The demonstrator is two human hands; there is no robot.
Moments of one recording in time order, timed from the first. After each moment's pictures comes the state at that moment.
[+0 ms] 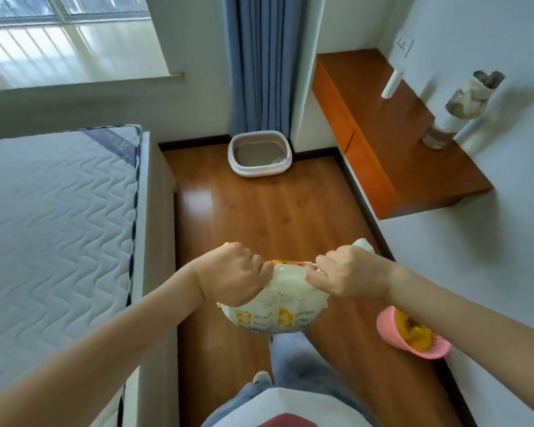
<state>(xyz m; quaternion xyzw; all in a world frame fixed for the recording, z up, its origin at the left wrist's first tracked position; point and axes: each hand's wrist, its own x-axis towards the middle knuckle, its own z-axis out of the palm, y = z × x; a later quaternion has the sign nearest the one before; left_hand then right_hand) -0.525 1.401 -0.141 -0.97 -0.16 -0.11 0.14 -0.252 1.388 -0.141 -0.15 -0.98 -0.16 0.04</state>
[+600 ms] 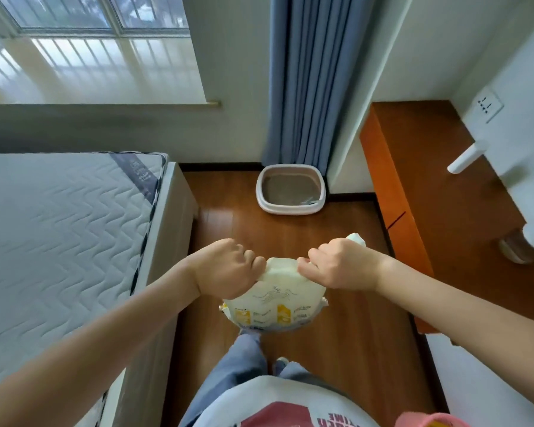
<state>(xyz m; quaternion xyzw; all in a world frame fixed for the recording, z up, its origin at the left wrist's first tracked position) -0.532 1.693 -0.141 -0.95 -0.28 -0.09 0.11 -0.265 1.737 -0.135 -0.06 -0.98 -0.18 0.04</state>
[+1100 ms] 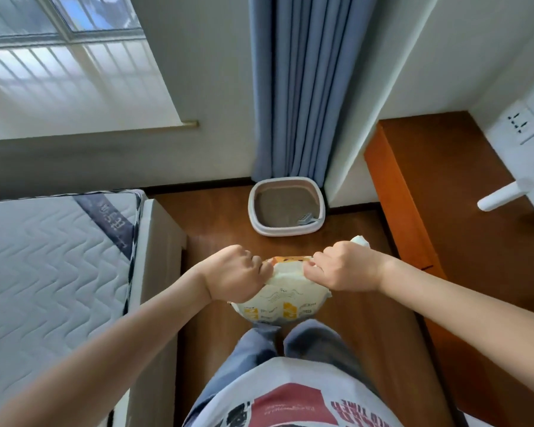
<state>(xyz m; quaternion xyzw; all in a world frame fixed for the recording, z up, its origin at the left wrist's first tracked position) -0.561 1.948 -0.175 -0.96 -0.24 -0.09 0.05 -0.293 1.975 -0.176 -0.08 -0.99 -0.12 0.01</state>
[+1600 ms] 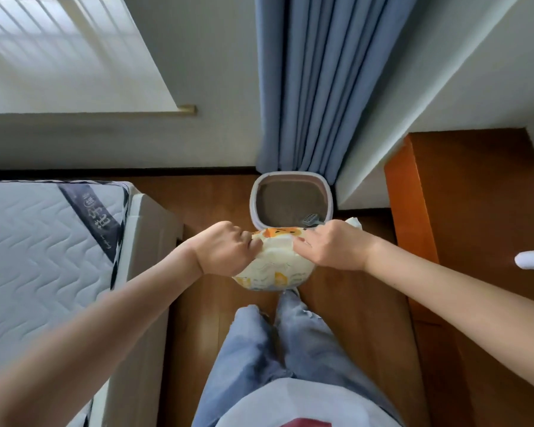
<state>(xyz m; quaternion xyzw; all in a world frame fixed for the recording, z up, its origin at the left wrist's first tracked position) -0.556 2.122 -0.210 -0.95 -0.30 -0.04 0.02 -0.293 2.166 -0.216 -0.10 -0.98 -0.16 0.01</state>
